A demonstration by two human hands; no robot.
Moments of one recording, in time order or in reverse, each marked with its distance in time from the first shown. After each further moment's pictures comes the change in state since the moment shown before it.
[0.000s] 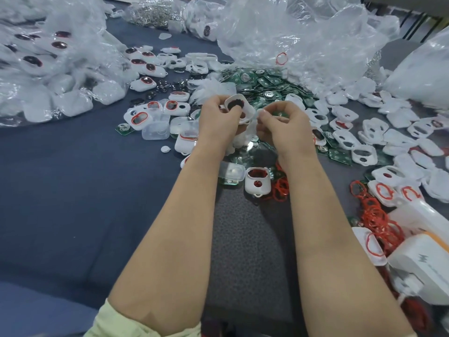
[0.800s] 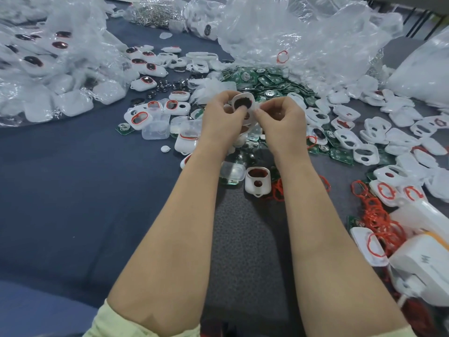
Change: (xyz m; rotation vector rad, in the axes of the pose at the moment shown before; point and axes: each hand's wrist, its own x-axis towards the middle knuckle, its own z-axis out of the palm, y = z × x) left_hand -0.009 0.004 0.001 0.002 -0.088 0.077; right_hand 0.003 0.004 0.009 -0.231 0.095 -0.208
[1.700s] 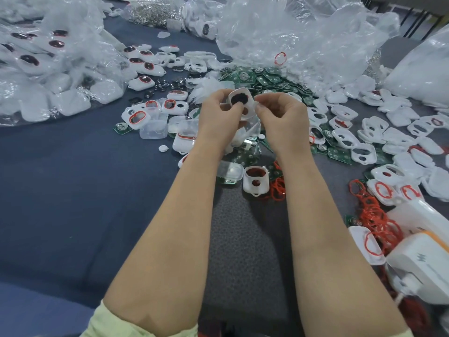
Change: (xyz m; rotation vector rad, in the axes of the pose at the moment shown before) left_hand 0.004 -0.003 -0.001 -0.081 0.032 -0.035; right_hand -0.002 -0.007 -0.006 0.015 -0.069 -0.065
